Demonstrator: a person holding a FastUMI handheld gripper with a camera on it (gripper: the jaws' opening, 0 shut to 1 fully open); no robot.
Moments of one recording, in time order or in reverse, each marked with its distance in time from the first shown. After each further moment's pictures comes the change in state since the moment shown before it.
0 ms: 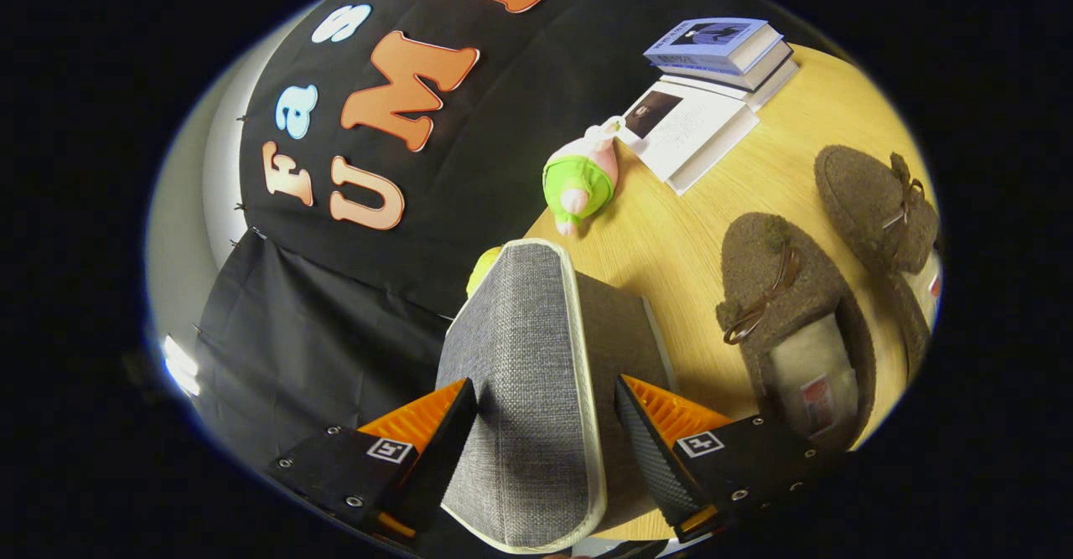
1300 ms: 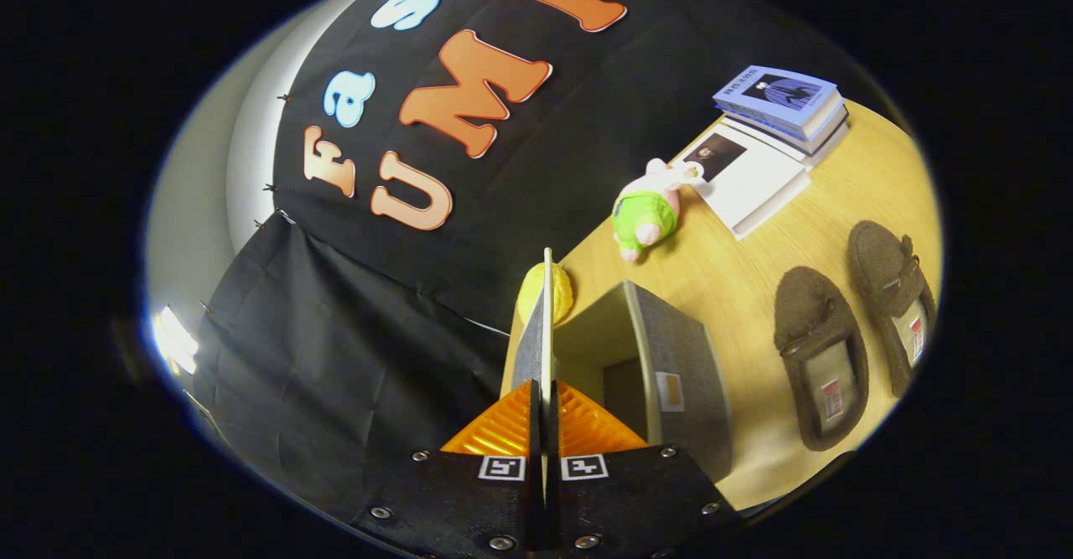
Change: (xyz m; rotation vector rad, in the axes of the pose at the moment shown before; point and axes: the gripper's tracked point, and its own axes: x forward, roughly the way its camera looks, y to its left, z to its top) arm -0.039 0.112 0.022 -0.125 -0.058 0.051
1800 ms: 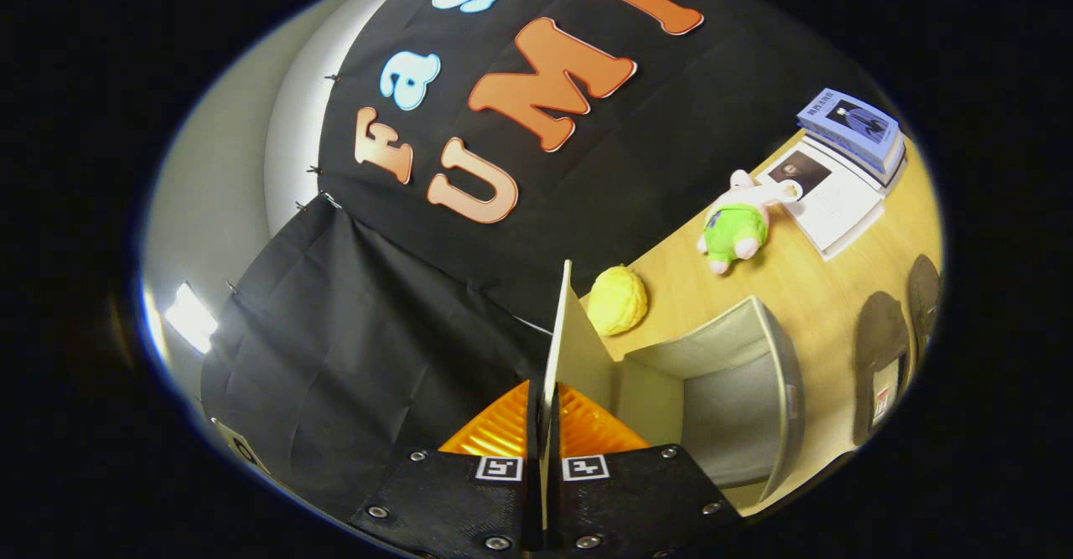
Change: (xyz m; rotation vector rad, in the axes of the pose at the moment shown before) arm 0.034 0.108 -0.003 -0.080 0.022 0.122
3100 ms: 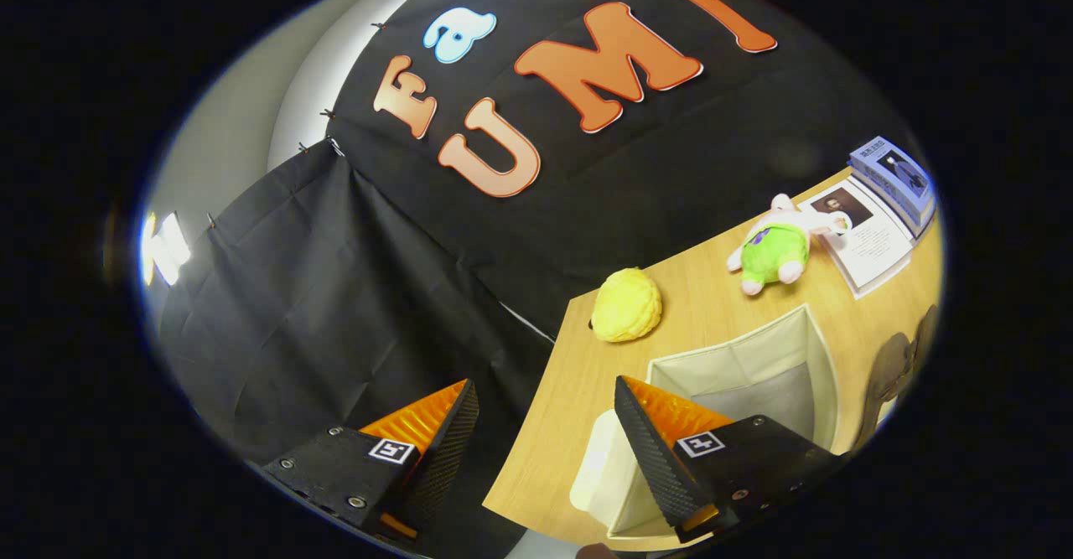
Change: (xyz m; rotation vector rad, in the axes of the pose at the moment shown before) arm 0.054 0.014 -0.008 -0.185 -0.008 -0.082
